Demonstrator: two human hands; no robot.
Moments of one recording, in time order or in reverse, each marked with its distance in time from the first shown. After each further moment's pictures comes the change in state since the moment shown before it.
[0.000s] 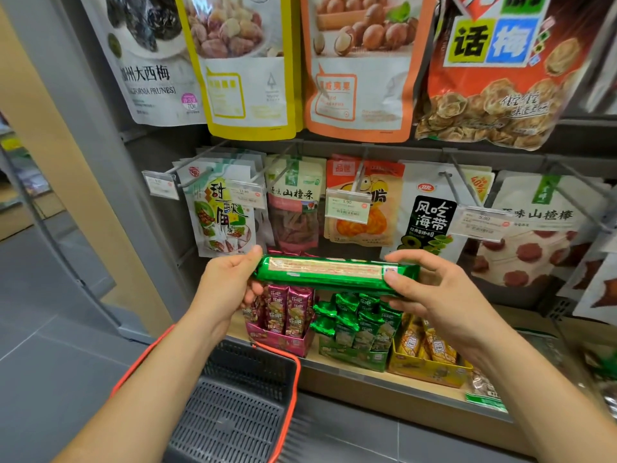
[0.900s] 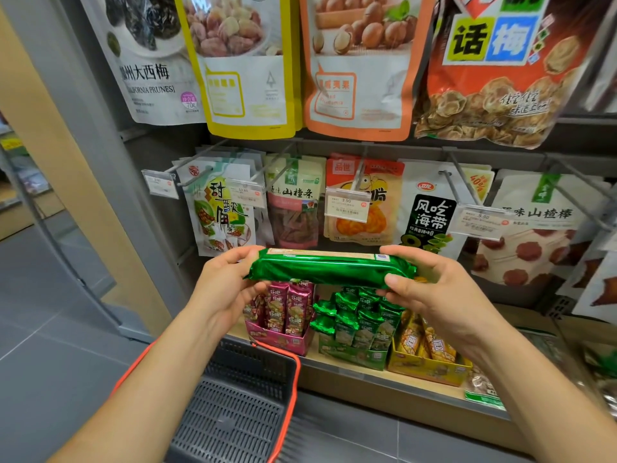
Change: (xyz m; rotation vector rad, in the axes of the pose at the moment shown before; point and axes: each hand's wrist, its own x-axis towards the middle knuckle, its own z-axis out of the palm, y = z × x) left_hand 0.002 0.004 0.005 -0.355 -0.027 -0.079; right_hand 0.002 0.001 -0.003 0.067 -0.071 -0.015
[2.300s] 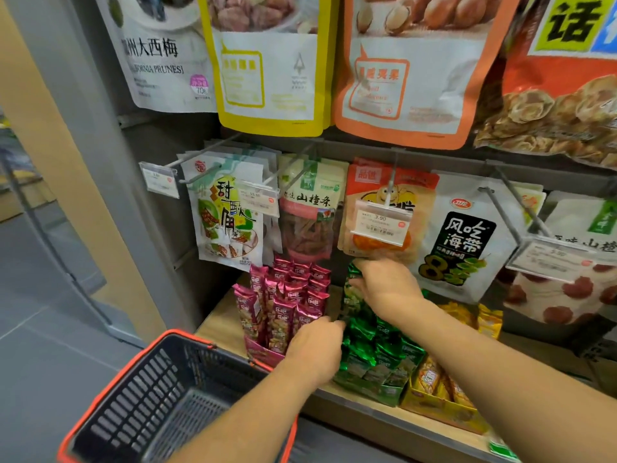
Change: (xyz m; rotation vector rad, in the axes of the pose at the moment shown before) left_hand 0.052 -0.127 0.055 1.601 -0.424 0.302; right_hand 0.148 0.064 0.040 -1.645 -0.042 -0.208
